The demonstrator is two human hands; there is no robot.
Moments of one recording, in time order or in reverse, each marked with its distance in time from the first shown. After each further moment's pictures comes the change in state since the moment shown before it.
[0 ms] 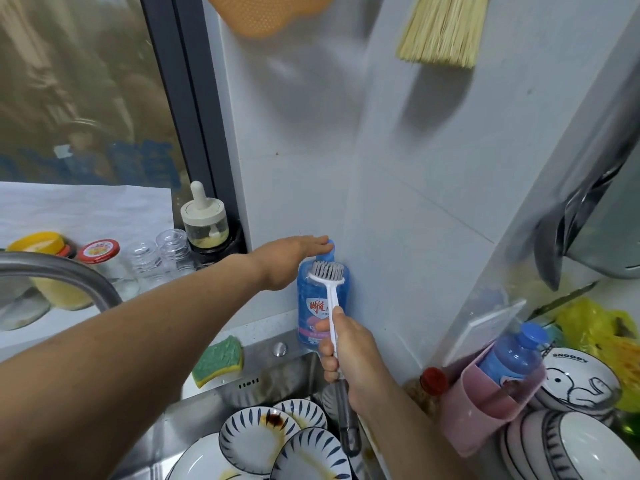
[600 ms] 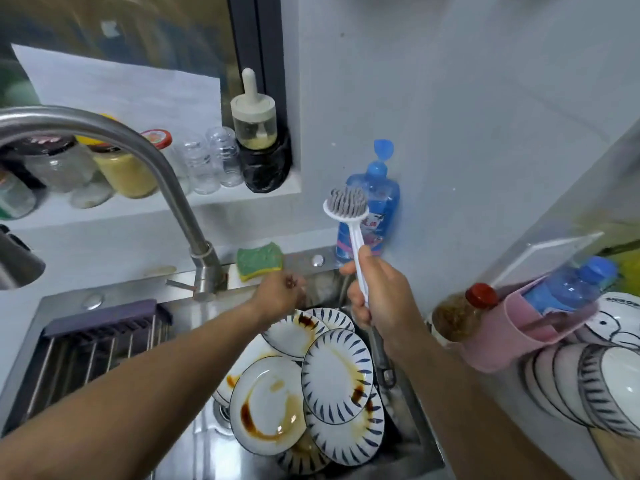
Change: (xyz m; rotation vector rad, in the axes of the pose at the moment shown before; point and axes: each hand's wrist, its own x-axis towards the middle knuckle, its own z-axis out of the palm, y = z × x) left_hand -0.144 -0.022 0.187 -0.978 0.139 -0.710; right_hand -0.033 0.053 0.004 -0.147 -0.114 -0.195
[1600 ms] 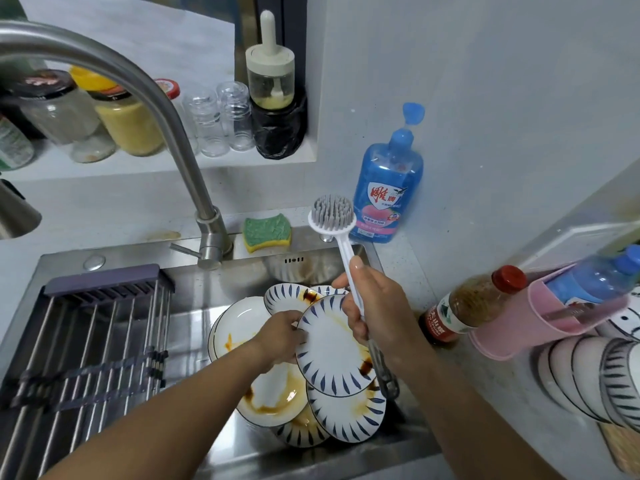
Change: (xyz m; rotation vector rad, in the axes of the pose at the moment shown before) left_hand -0.037 -0.092 0.041 -0.140 -0.105 -0.285; right_hand -0.017 0.036 0.009 -0.154 -0.129 0.041
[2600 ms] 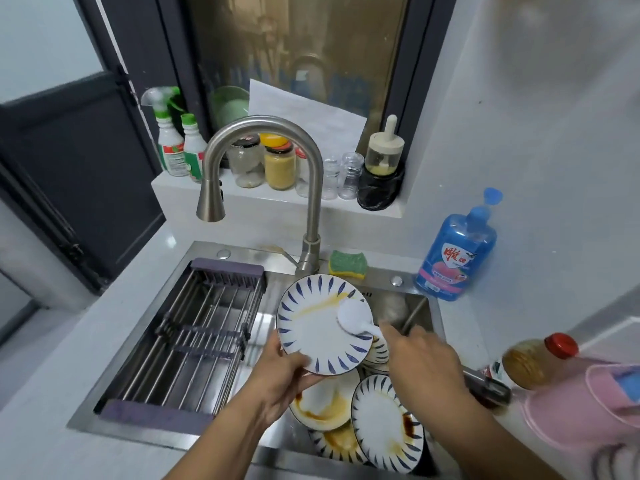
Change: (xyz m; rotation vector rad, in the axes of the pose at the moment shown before) left_hand -0.161 -0.027 -0.024 -1.058 0.270 0.164; right_hand -0.064 -0.010 0.024 -1.724 -0.126 -0.360
